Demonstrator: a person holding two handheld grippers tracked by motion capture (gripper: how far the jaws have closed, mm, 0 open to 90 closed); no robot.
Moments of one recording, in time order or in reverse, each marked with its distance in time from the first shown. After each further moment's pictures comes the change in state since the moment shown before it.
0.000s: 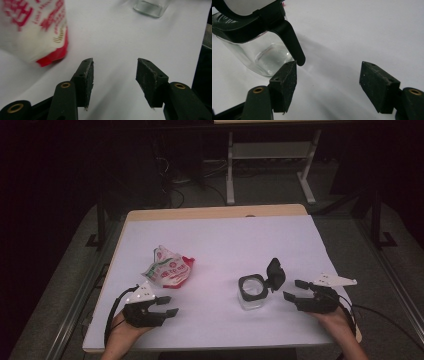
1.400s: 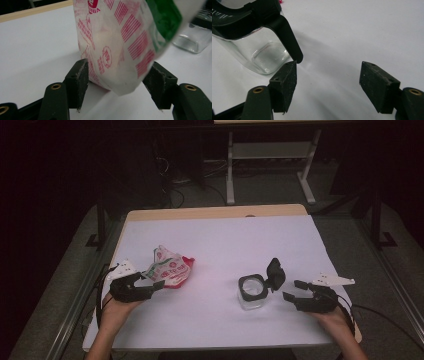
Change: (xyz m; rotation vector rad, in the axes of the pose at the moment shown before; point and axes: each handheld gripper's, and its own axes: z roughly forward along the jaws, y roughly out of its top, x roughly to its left) left arm 0.056 0.018 -0.011 -0.153 0.133 -0.081; right arm -0.003 -0.002 0.004 0.014 -0.001 0.006
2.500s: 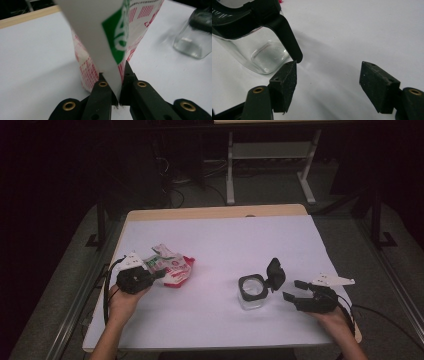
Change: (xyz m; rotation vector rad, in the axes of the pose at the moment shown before) left arm 0.004 0.020 0.015 0.008 -0.023 0.000; right arm 0.000 0.000 0.000 0.001 -0.004 0.000
